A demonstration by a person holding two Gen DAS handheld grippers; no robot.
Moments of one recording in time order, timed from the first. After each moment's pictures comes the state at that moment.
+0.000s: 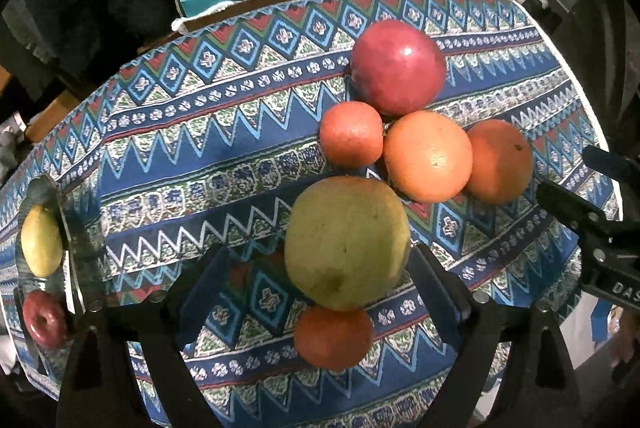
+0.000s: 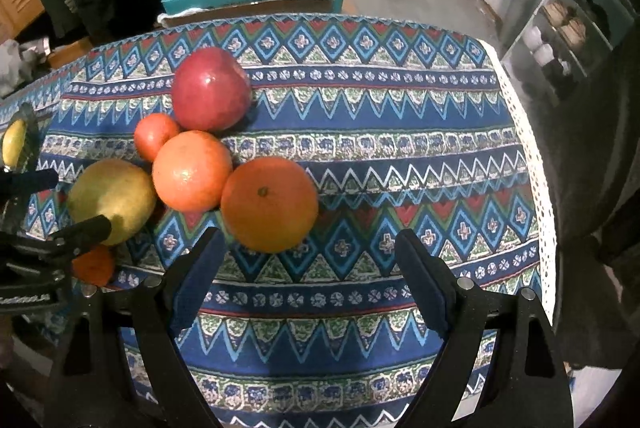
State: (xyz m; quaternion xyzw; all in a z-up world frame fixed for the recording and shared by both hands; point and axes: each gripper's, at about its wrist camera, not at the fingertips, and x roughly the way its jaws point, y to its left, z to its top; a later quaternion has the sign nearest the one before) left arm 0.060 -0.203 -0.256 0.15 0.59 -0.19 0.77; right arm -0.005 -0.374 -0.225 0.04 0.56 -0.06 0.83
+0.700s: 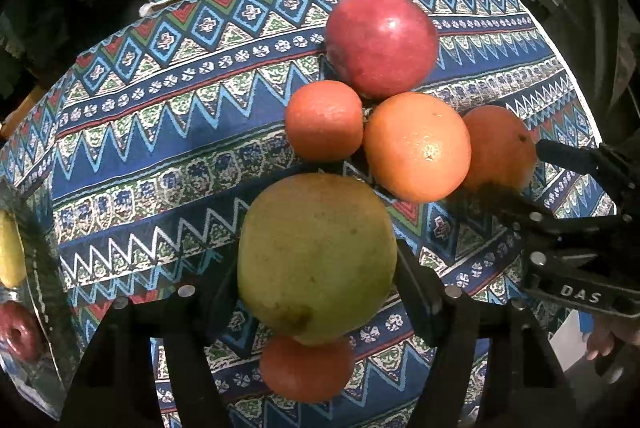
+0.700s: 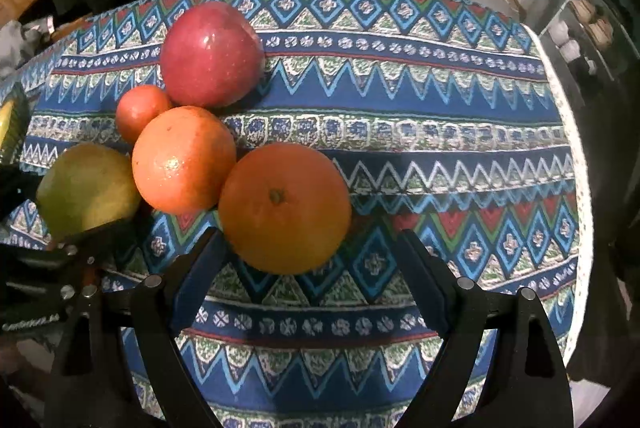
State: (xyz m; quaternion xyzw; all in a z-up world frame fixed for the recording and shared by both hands) left arm 0.059 -0.225 -0.290 0.13 0.61 -0.22 0.75; right arm 0.023 -0.366 -0.270 0.03 0.59 -0.03 0.81
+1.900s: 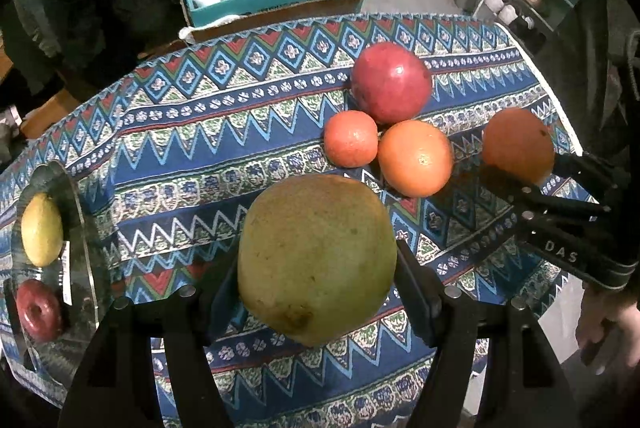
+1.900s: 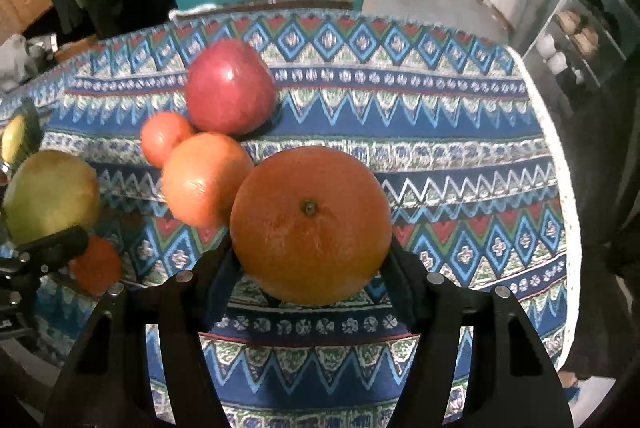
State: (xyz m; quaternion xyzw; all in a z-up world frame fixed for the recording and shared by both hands) left arm 0.045 -0.172 -0.228 0.11 0.57 -0.21 0.79; right arm 0.009 -0.351 -0.237 0.03 0.54 -0.04 0.84
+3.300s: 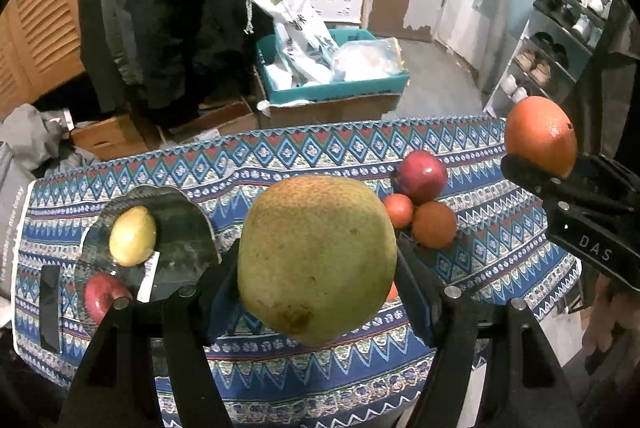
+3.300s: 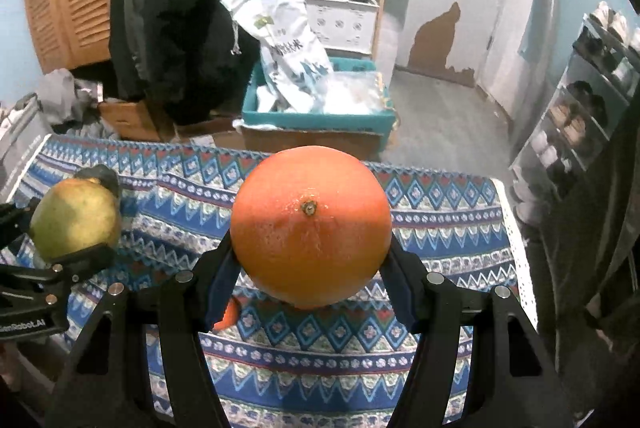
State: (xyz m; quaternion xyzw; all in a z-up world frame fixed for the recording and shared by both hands) left arm 0.025 -0.092 -0.133 0.05 0.46 -0.17 0.87; right arm -0.003 -0.286 -0.110 -0.01 0.40 -0.01 0.92
